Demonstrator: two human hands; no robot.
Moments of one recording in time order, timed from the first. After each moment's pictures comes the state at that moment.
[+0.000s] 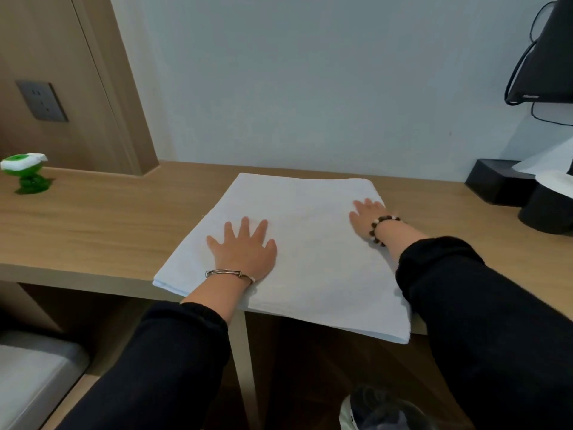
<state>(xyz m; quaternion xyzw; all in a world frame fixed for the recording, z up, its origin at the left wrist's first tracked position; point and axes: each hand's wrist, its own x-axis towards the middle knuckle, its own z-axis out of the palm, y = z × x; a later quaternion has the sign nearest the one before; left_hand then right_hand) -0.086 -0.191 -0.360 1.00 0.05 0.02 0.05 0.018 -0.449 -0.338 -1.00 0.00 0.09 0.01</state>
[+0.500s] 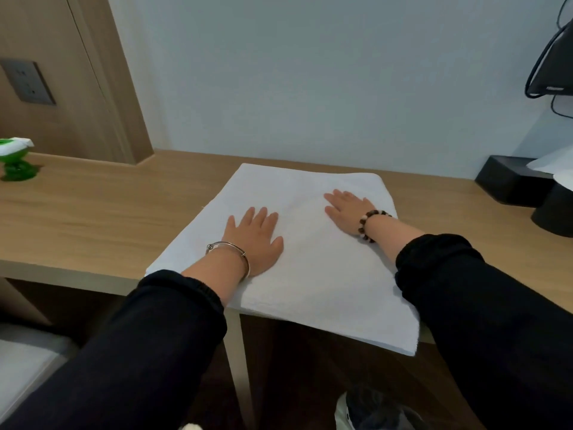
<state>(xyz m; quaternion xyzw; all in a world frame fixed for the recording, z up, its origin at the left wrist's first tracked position) -0.063 -0.191 -0.358 1.00 -0.07 0.01 0.01 0.040 -0.419 -0.348 -0.99 -0.15 0.06 0.04</state>
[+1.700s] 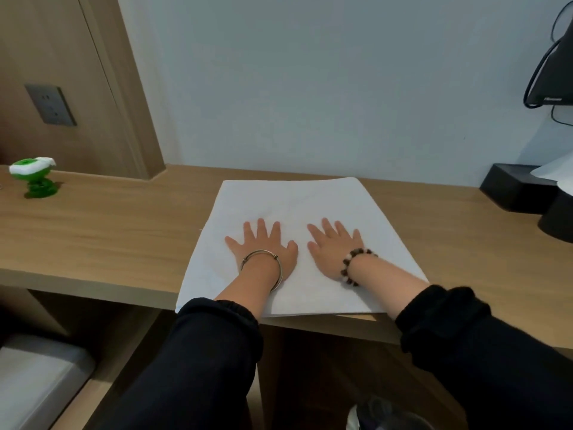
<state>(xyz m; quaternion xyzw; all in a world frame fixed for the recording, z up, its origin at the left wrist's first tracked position) -0.065 -0.215 -0.351 0.99 0.10 -0.05 0.03 -0.034 -0.369 -0.355 -0.99 -0.12 0.06 0.04</state>
